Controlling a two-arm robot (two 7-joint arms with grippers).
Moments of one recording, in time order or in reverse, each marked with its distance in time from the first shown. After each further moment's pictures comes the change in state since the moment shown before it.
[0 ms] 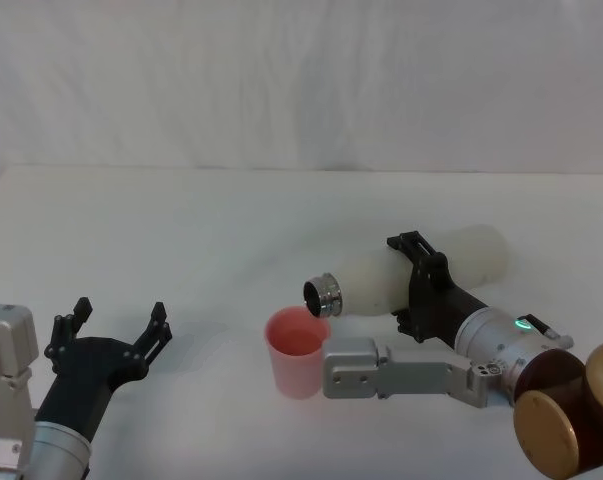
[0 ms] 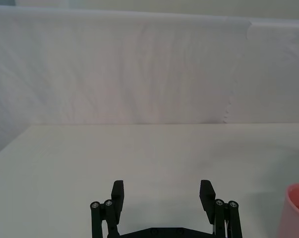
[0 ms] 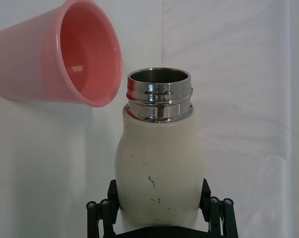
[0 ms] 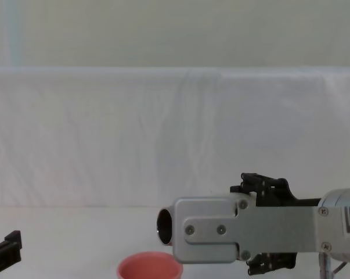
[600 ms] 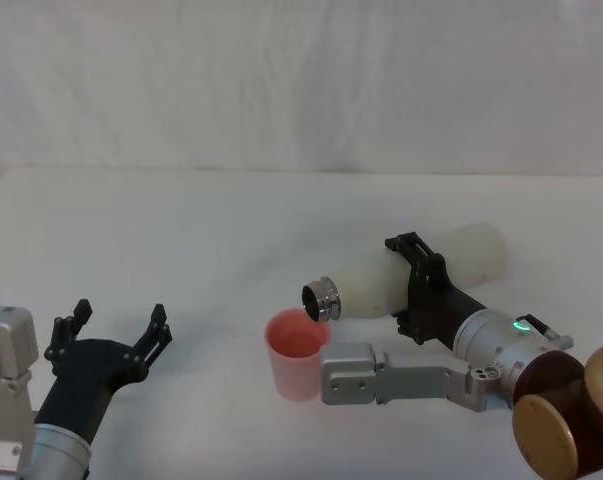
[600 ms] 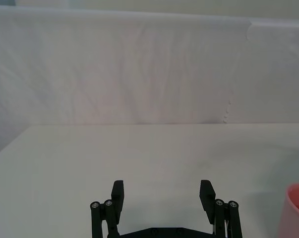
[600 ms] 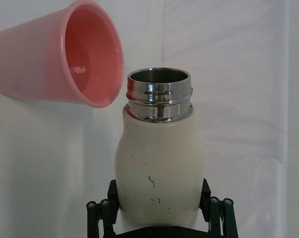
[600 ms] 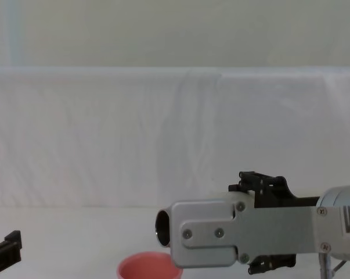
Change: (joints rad) left arm 0.000 0.000 0.000 0.000 0.000 0.000 0.000; right arm -0.005 -0.005 0.004 -0.012 -0.036 -0.008 0.020
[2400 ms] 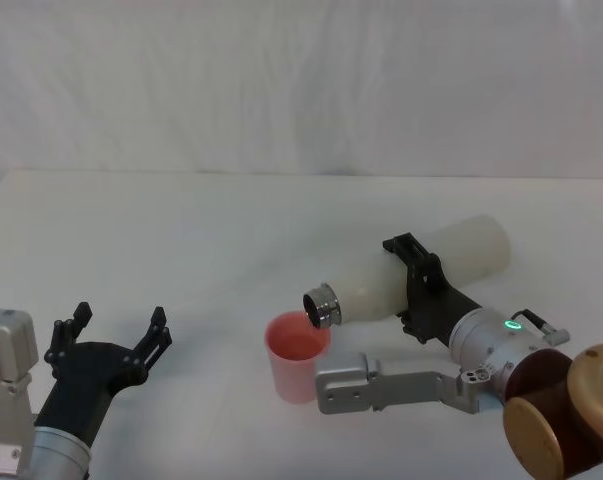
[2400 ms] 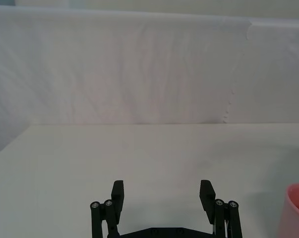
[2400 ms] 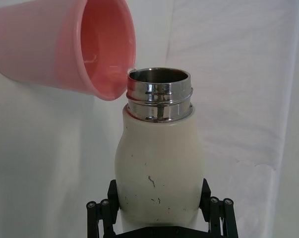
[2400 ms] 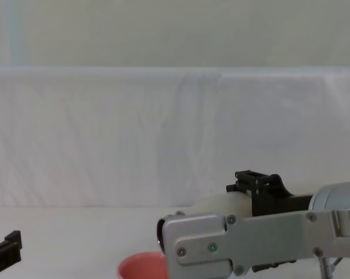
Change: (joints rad) left arm 0.000 0.000 0.000 0.000 0.000 0.000 0.000; right arm 0.030 0.003 -0.033 0.009 -0.092 0.008 0.039
